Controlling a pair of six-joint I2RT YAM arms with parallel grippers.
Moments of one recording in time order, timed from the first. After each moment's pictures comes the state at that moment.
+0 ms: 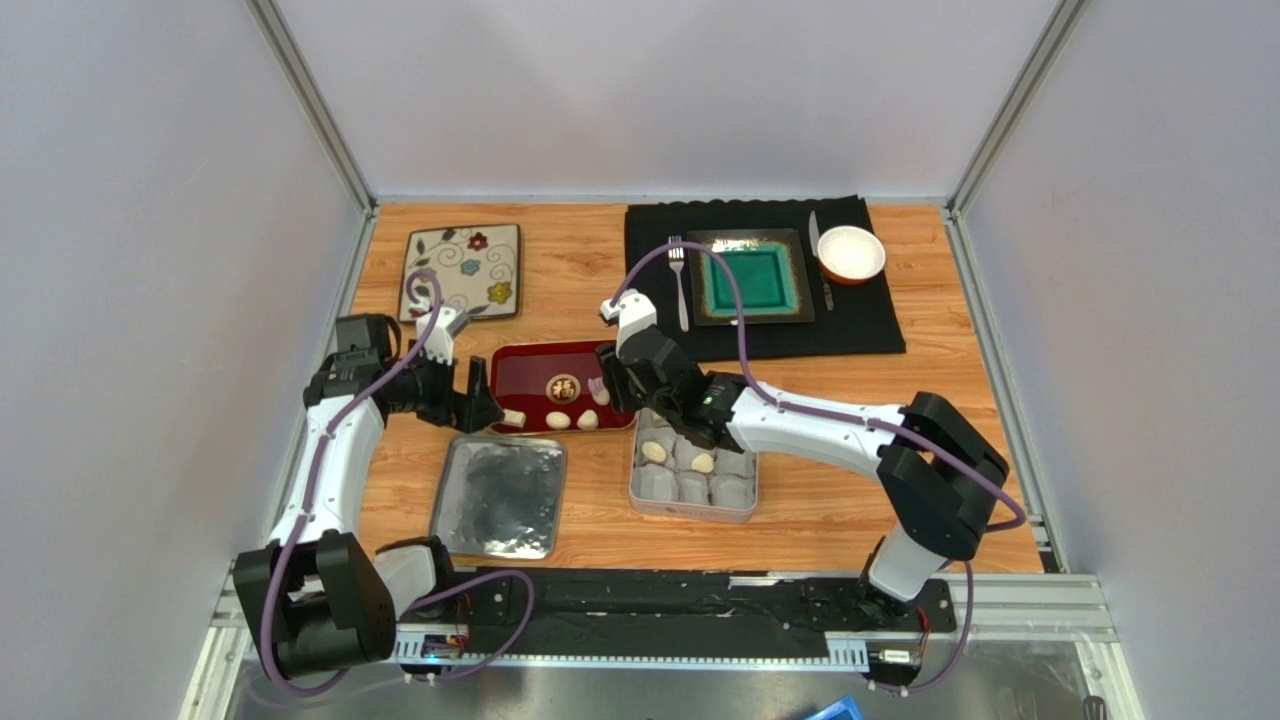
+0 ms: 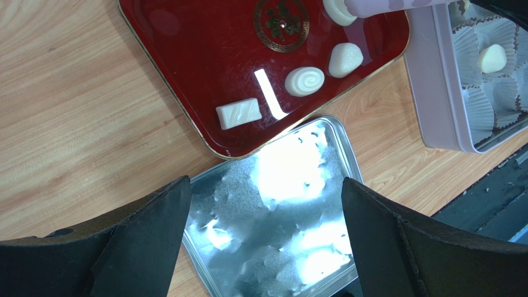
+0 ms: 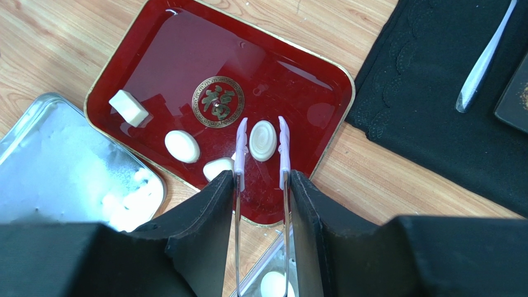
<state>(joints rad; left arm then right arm) 0.20 1.11 0.79 -0.74 0.66 0.36 0.98 1.65 1.08 0.03 0.30 0.30</state>
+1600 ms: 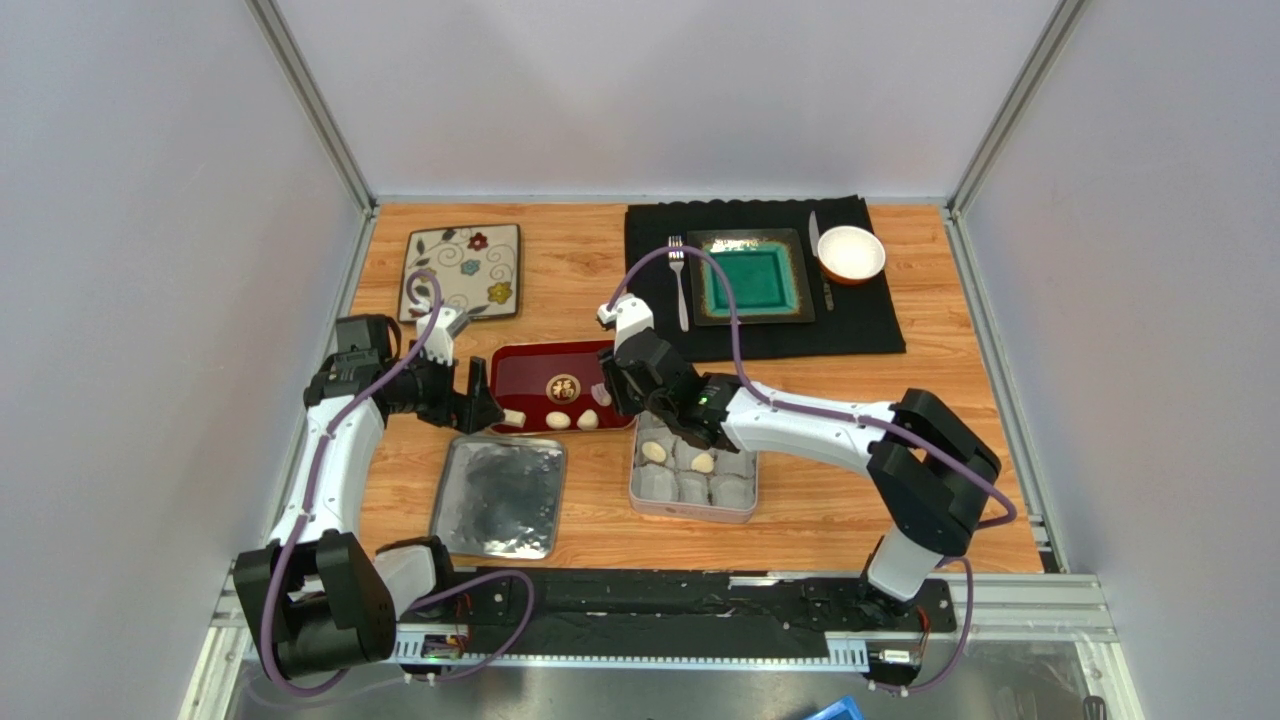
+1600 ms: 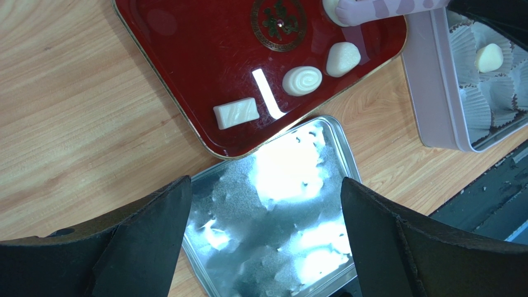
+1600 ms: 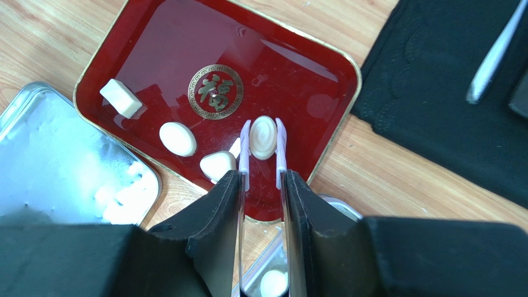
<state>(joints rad) 0.20 1.11 0.79 -0.74 0.67 0.36 0.98 1.68 1.09 0.02 0.29 0.31</state>
